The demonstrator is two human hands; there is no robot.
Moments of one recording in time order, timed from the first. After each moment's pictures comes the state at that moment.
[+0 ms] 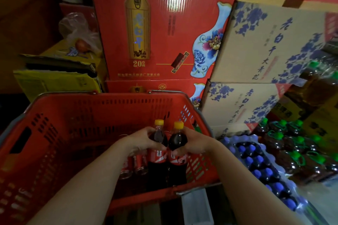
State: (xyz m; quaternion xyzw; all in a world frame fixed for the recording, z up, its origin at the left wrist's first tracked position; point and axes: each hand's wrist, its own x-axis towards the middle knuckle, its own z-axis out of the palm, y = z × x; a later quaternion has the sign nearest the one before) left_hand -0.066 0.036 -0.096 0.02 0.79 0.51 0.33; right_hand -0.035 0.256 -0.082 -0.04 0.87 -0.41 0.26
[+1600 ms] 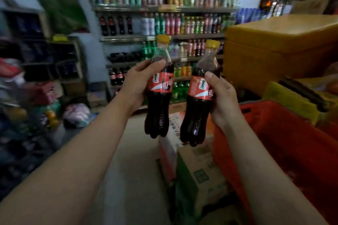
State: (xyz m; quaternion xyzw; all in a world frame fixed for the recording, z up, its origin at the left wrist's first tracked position) left_hand 0.356 -0.091 0.131 -0.28 0.53 0.59 -0.54; right_hand 0.171 -0.011 0.106 -0.38 0.33 -0.73 0.45
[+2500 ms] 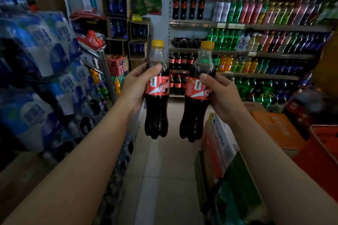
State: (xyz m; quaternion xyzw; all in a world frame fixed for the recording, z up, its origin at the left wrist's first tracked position) left_hand 0.566 -0.077 0.080 -0.41 0.44 0.48 -0.64; right_hand 0.353 -0.081 0.080 -0.49 0.32 -0.56 0.58
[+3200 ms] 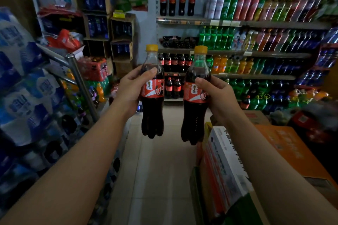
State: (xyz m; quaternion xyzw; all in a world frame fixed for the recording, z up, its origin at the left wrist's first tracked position) left_hand 0.560 -0.285 0.050 -0.44 0.45 0.49 -0.61; right_hand 0.339 -0.274 0.051 -0.49 0.39 -0.56 0.55
